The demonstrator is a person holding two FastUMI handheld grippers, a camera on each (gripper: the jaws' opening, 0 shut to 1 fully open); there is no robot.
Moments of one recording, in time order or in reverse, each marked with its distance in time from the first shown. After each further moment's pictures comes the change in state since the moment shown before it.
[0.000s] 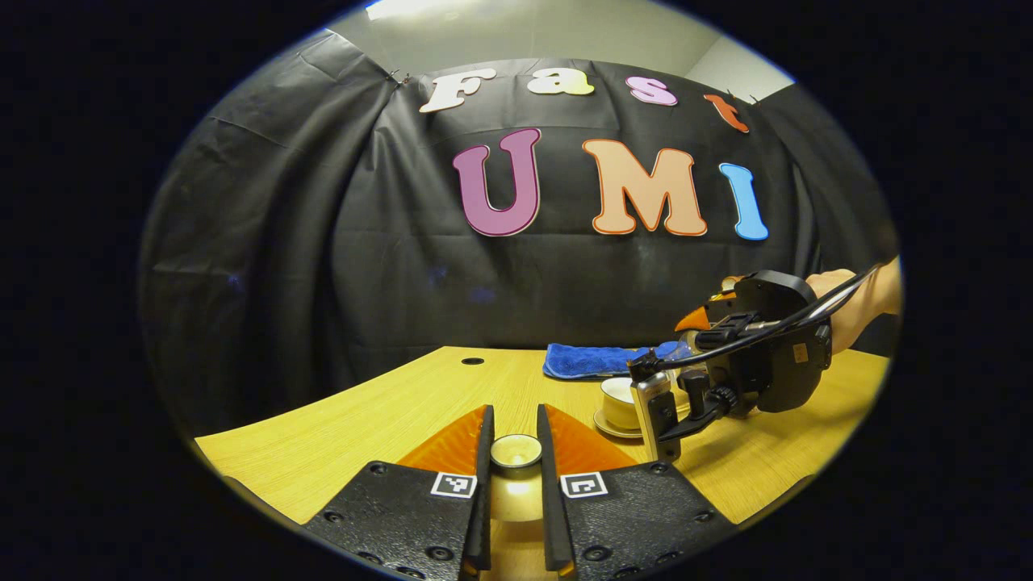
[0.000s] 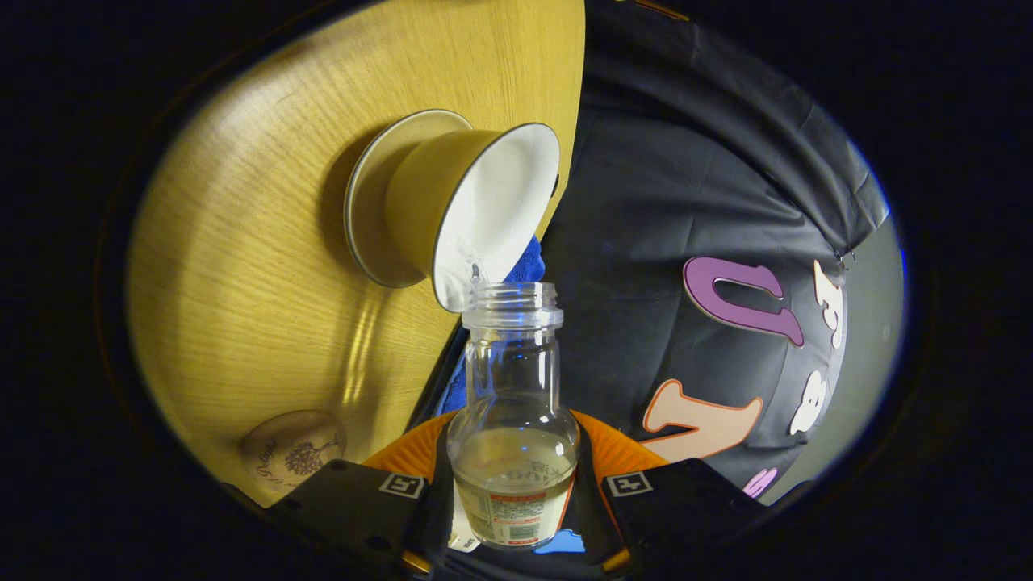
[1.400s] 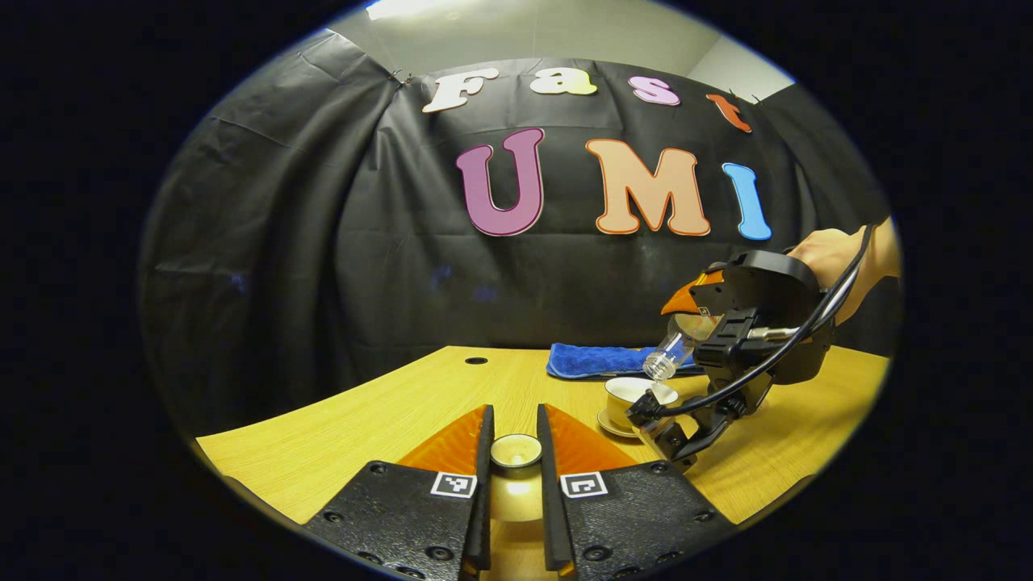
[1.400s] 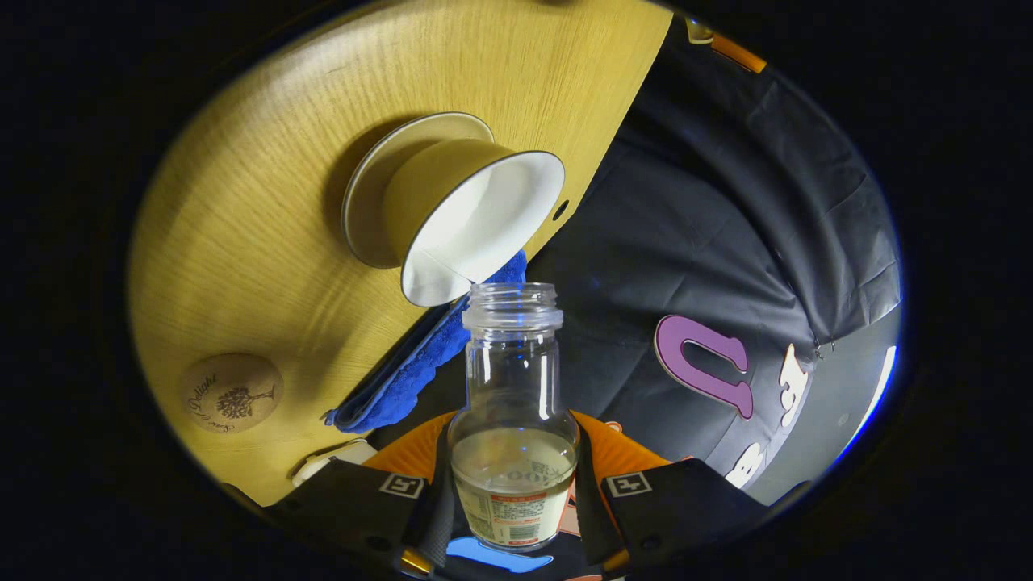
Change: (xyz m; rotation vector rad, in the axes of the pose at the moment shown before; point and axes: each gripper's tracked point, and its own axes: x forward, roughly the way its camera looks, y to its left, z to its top) left arm -0.001 0.003 -0.001 -0.001 0.002 0.011; right arm -0.004 -0.038 0.022 -0.265 -0.061 -0.063
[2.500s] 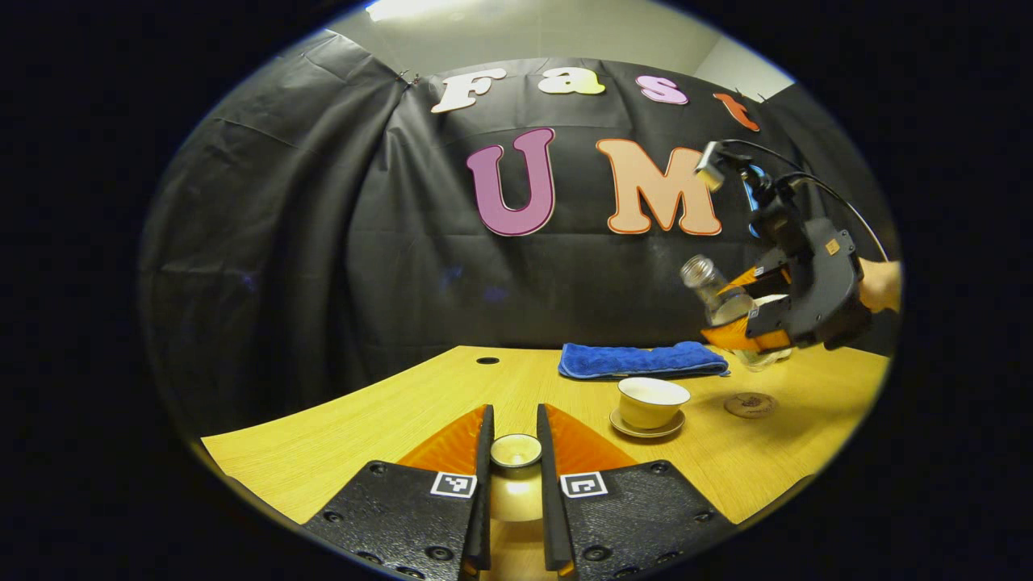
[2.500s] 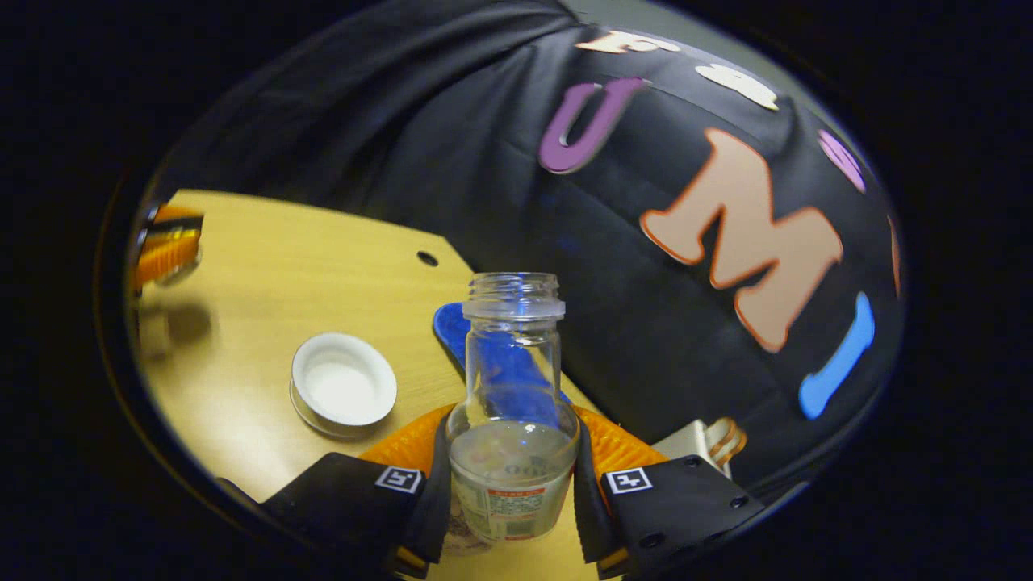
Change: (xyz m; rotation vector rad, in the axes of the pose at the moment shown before) left arm 0.000 0.003 0.000 -0.003 -0.001 0.050; right arm -0.039 0.008 -0.064 1.684 0.055 0.172
